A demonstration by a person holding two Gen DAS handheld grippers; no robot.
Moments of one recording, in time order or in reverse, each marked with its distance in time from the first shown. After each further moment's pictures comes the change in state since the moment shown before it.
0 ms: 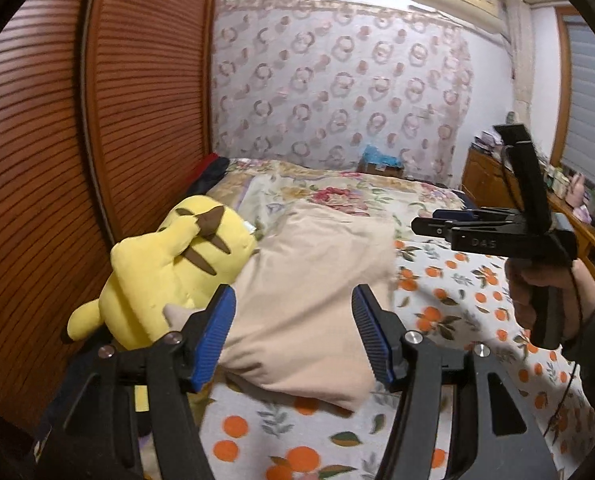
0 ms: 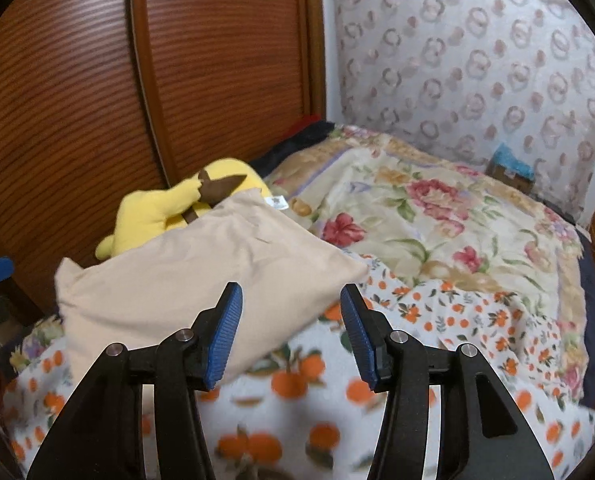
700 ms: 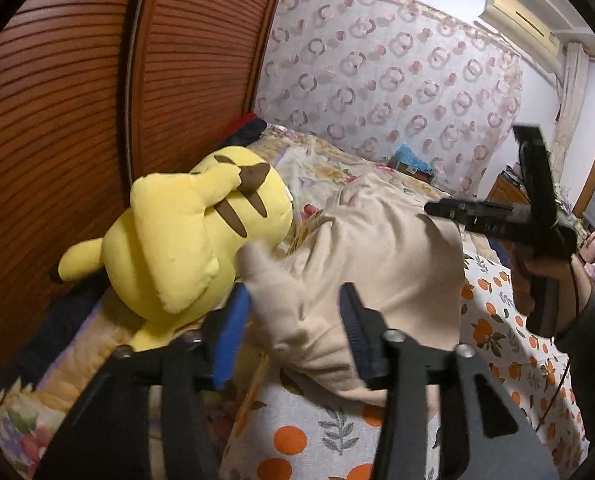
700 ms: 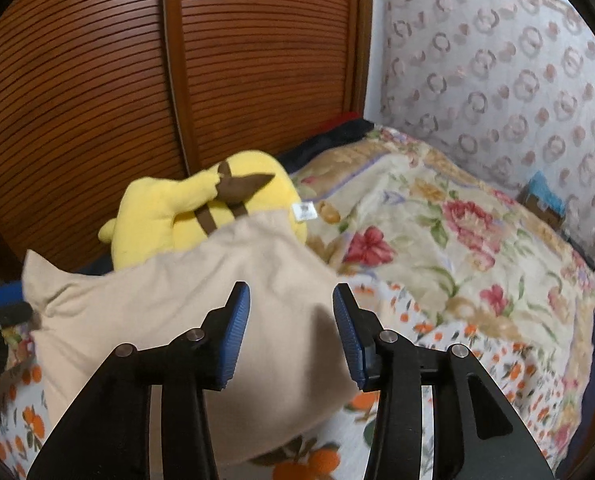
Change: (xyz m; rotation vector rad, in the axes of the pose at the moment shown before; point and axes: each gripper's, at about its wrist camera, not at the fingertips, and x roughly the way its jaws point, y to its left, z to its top) left arm 0.043 0.069 -0.028 -0.234 0.074 0.028; right arm 0.083 0.019 0.041 -0.144 0.074 0.081
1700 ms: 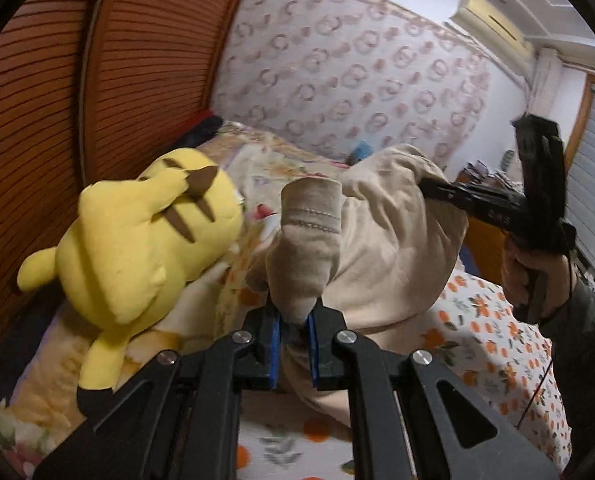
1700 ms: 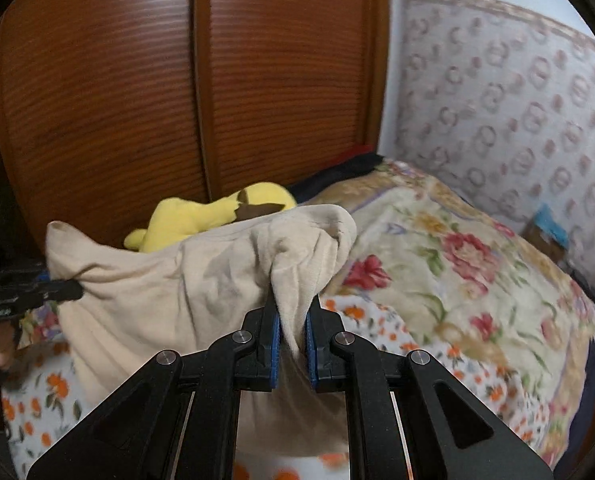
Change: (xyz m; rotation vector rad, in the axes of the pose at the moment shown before) left arm 0.023 -0.016 0.017 -0.008 0.029 -0.151; right arm -0.060 -0.009 0.014 -0.085 -0.095 0.059
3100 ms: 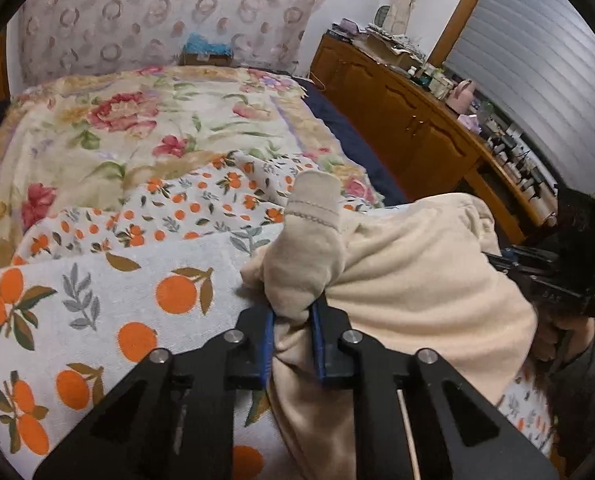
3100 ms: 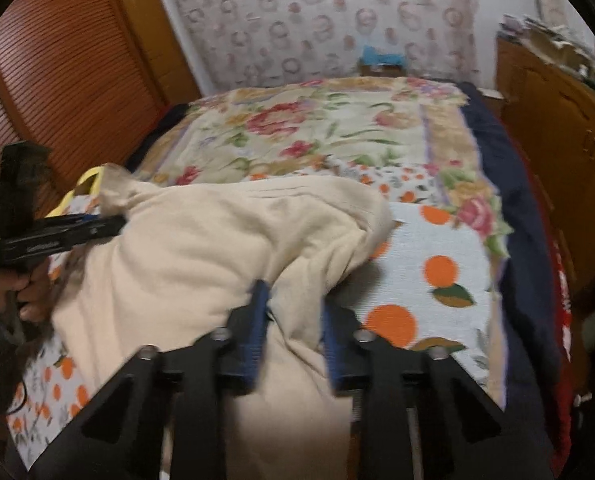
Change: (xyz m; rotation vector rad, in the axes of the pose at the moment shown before) left arm 0.196 -0.317 -0.016 0.360 0.445 -0.396; right arm -0.230 -0.191 -0.290 0.639 0.132 -0.289
